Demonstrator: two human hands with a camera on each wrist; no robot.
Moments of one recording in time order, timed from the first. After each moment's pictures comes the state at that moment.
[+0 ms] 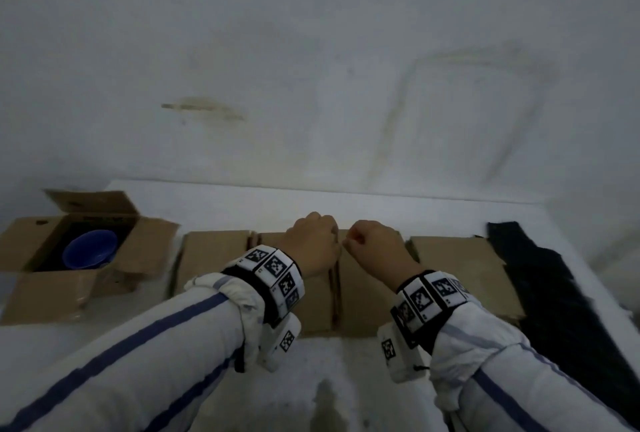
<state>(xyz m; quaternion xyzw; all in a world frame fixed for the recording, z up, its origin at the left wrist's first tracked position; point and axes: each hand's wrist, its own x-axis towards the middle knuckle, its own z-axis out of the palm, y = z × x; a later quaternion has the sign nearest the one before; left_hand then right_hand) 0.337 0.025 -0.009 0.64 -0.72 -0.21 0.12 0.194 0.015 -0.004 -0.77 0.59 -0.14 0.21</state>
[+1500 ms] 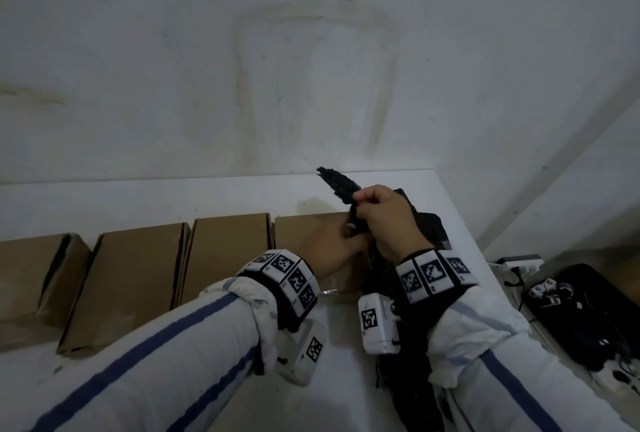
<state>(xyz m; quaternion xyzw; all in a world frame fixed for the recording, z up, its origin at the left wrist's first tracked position) 0.041 -0.002 -0.027 0.48 -0.63 -0.53 0.30 -0.066 -0.023 -0.002 -0.44 0.60 -0.45 0.49</state>
